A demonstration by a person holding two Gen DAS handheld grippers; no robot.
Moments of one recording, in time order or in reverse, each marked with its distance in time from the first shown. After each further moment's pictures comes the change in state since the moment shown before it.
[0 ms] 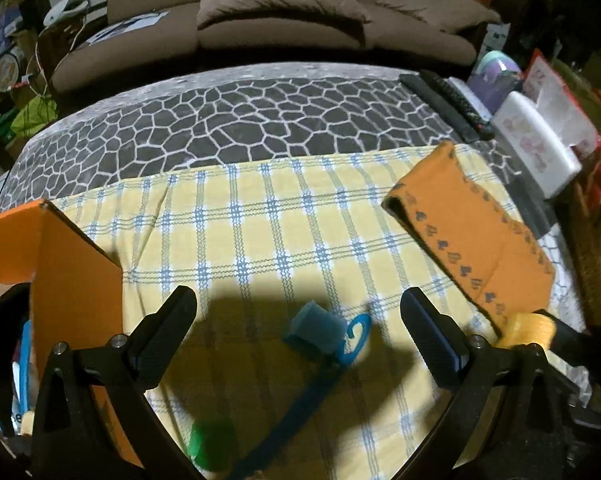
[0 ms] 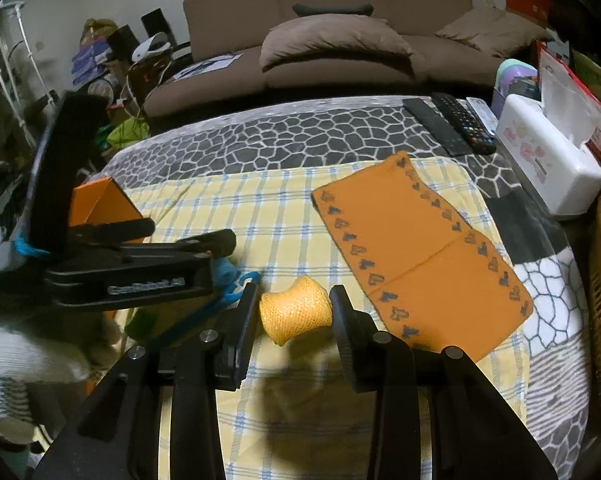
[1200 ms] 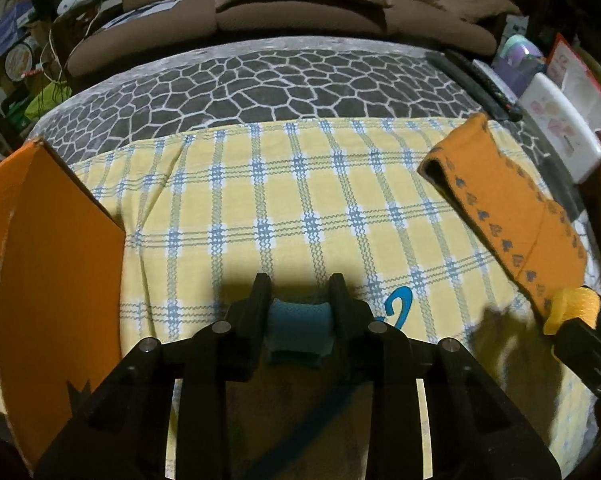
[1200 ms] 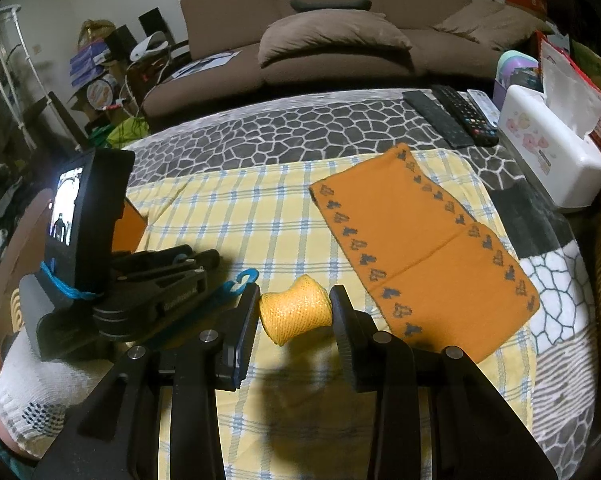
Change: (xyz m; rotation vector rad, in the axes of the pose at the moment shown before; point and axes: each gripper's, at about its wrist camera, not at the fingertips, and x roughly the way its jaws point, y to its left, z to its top) left arm 0.016 0.010 -0.023 -0.023 0.026 0.055; right arm 0.006 -0.002 -0.001 0.011 0.013 0.007
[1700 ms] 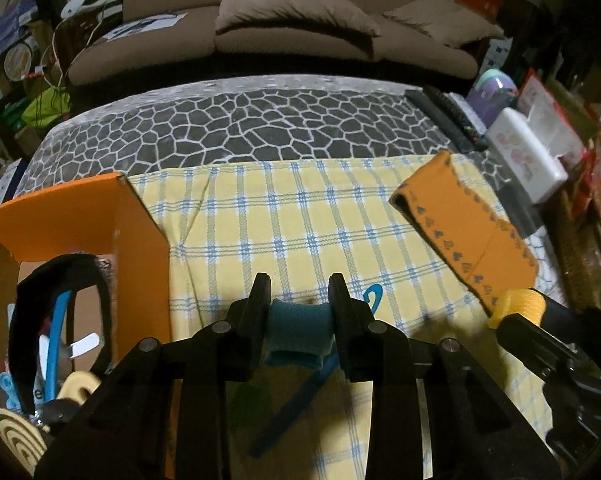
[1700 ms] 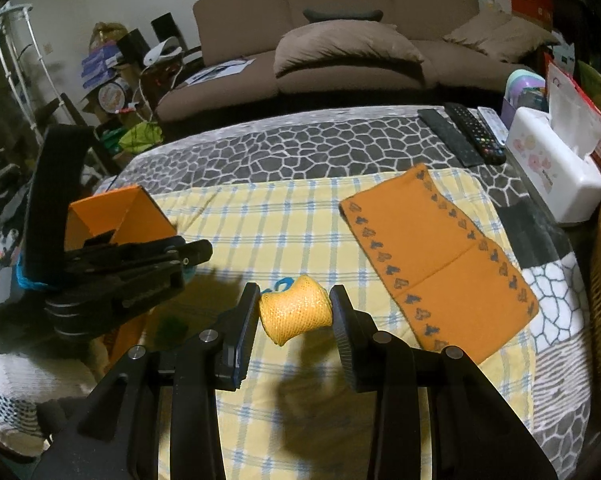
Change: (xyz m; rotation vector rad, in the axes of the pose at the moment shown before) left arm -0.067 0.024 0.006 -0.016 -0.054 -0.077; right arm -0.024 0.027 0.009 -0.011 -0.020 0.024
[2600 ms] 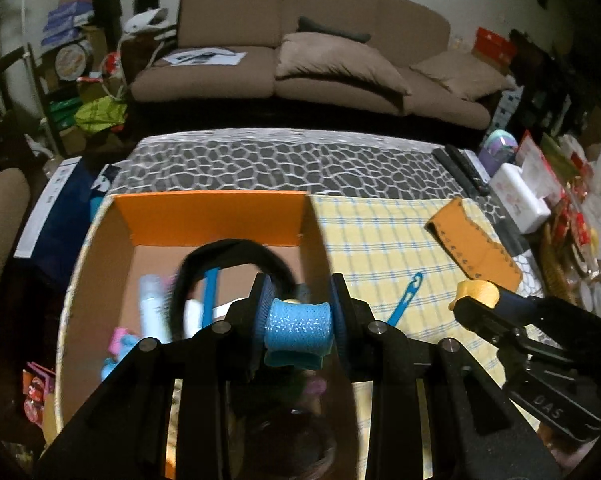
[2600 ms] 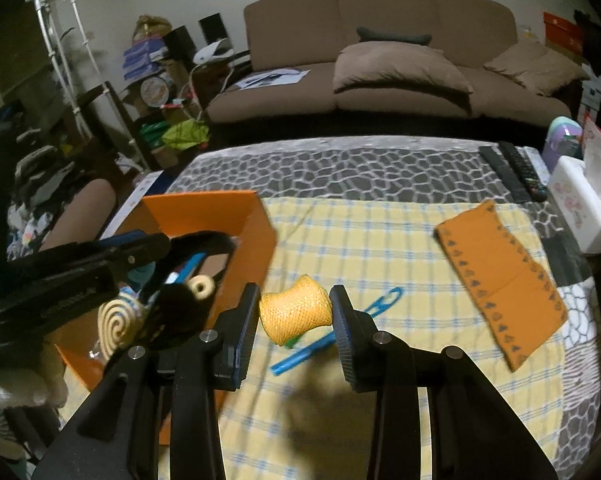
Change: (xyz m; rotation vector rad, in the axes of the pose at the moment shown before) left arm -0.142 0.107 -0.043 -0.082 -0.148 0.048; right arm -0.029 0.120 0.002 -0.091 -0.032 0.079
